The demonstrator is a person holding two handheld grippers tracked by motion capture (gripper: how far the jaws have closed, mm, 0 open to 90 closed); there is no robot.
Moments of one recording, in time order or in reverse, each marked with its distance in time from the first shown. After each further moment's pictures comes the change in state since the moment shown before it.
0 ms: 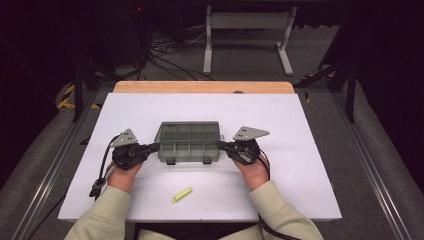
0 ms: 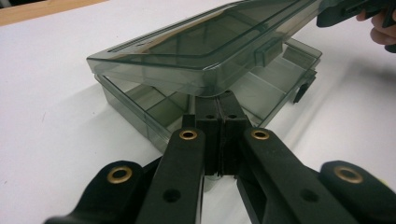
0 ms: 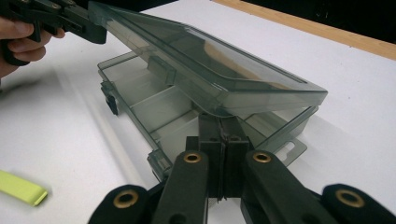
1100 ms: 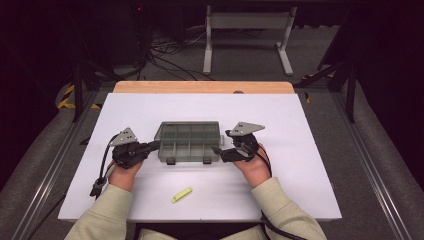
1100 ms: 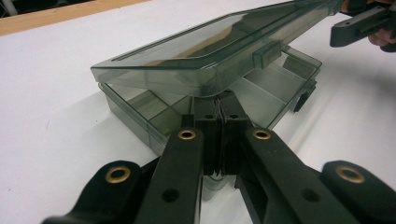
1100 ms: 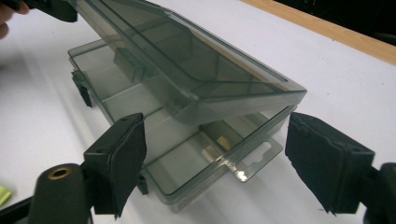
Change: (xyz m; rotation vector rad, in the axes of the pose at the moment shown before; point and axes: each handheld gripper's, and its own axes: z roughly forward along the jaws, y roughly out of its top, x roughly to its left) left arm -0.001 0.003 -0.002 -0.019 -0.005 -0.007; right arm -0.007 0.013 0.007 0.087 -0.065 -0.048
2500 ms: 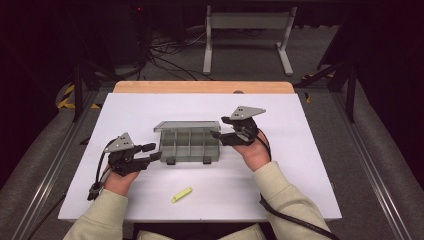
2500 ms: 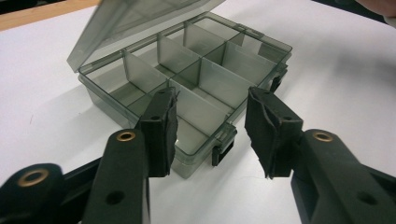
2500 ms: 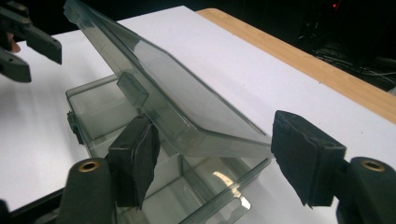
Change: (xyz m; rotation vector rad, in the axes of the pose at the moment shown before) left arm -0.009 -0.006 -0.016 0.015 -0.050 0.056; right arm -0.022 0.037 -0.001 -0.061 0.035 -0.029
